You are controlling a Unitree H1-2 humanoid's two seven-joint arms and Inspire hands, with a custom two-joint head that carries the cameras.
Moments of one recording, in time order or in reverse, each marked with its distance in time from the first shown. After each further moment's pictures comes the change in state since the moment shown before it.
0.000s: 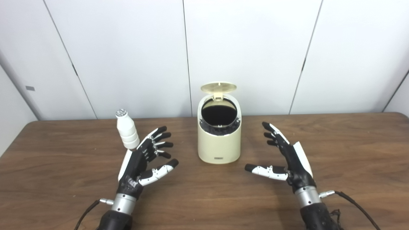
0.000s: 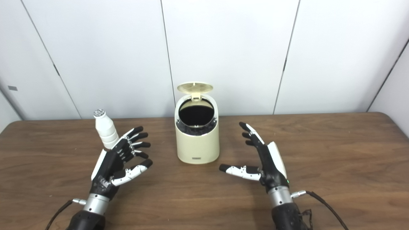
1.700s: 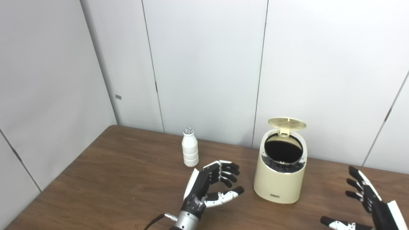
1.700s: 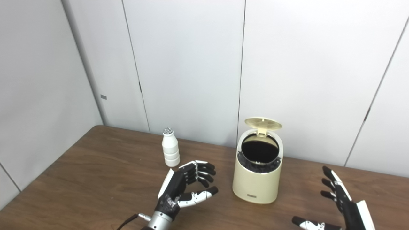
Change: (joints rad) left arm 0.021 -0.098 0.004 -0.049 0.171 0.033 0.164; right arm 0.029 -0.060 -0.067 -0.105 0.101 0.035 0.109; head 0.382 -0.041
